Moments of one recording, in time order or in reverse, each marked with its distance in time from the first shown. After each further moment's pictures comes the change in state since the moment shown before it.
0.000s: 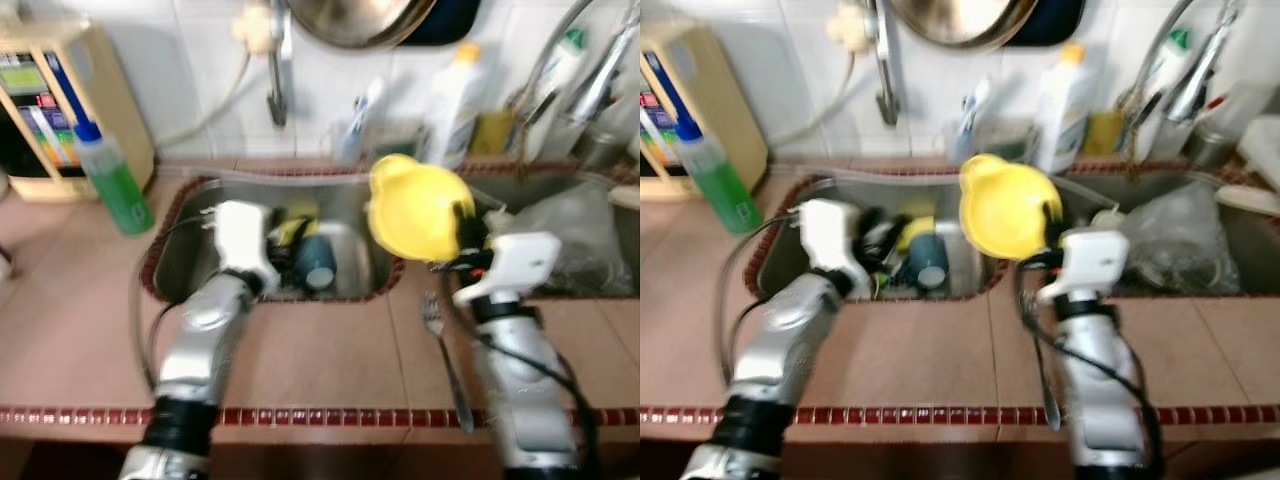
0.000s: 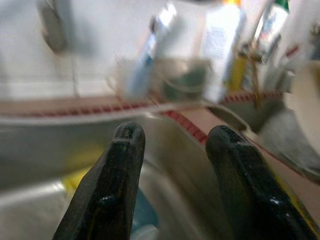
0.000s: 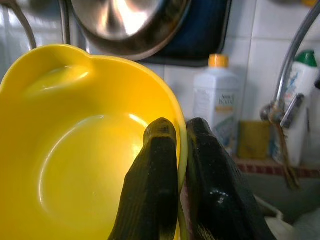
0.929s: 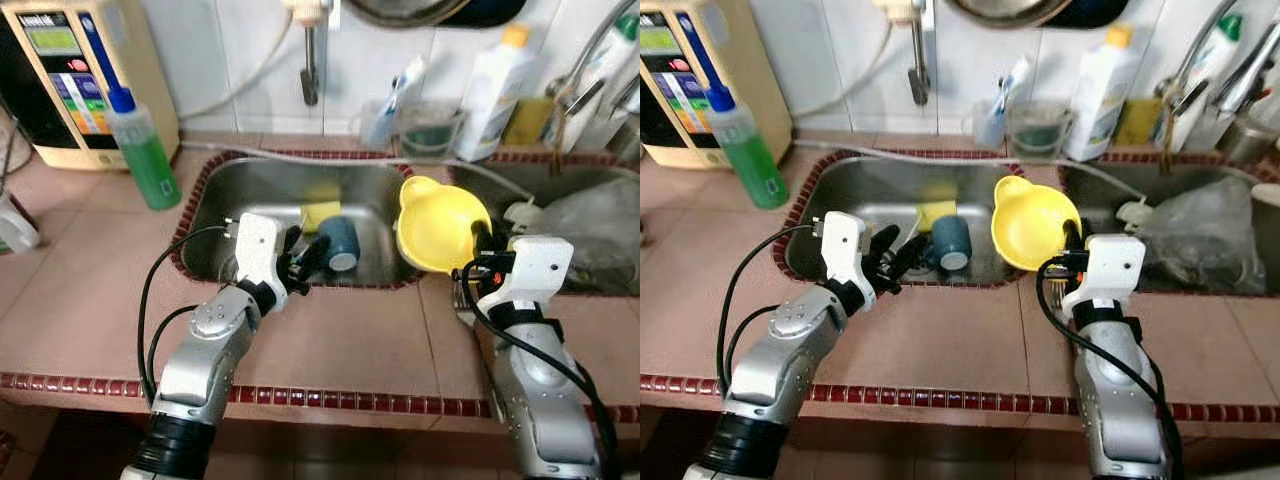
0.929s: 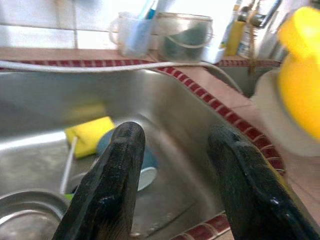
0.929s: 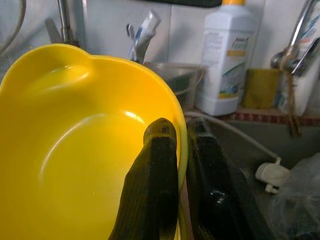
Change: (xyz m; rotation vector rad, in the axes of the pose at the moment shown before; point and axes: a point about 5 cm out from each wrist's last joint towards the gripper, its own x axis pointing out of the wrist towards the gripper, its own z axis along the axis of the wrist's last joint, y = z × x) left arm -0.013 -0.015 0.004 -0.012 0.064 -0.082; right arm -0.007 -0.020 -0.007 -0.015 0.149 -0.070
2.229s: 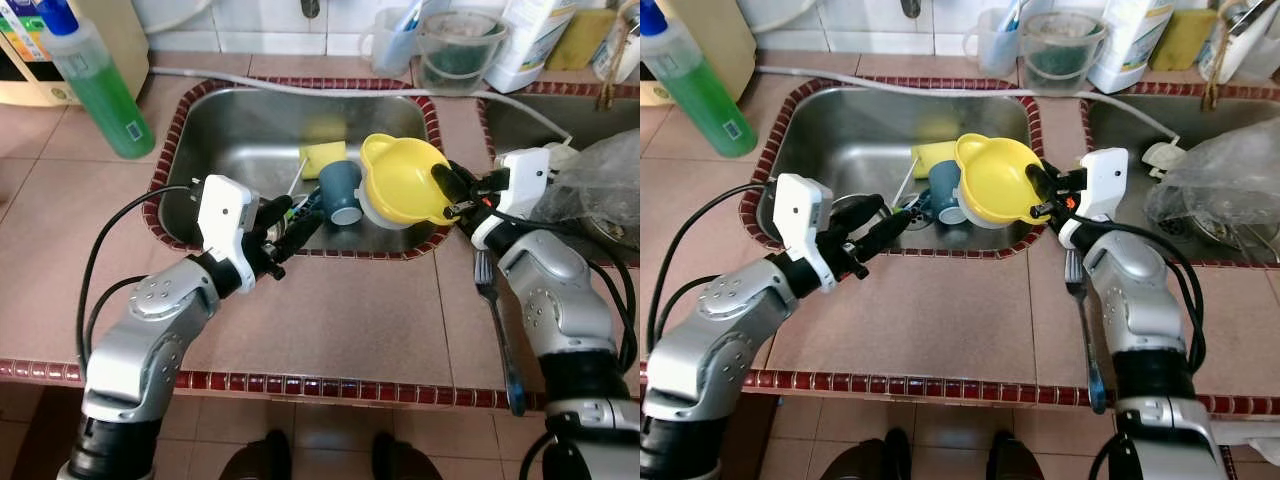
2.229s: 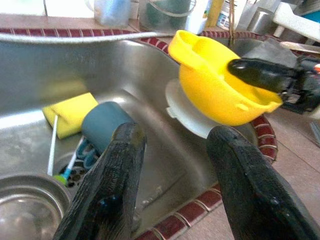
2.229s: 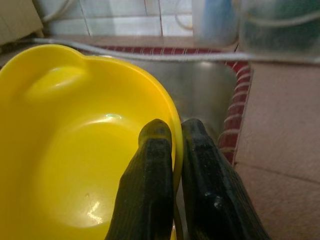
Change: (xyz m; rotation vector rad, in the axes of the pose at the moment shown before) left arm -0.031 0.006 0.056 0.087 -0.042 -0.157; right arm 0.086 -0.007 0.026 0.134 0.057 0.429
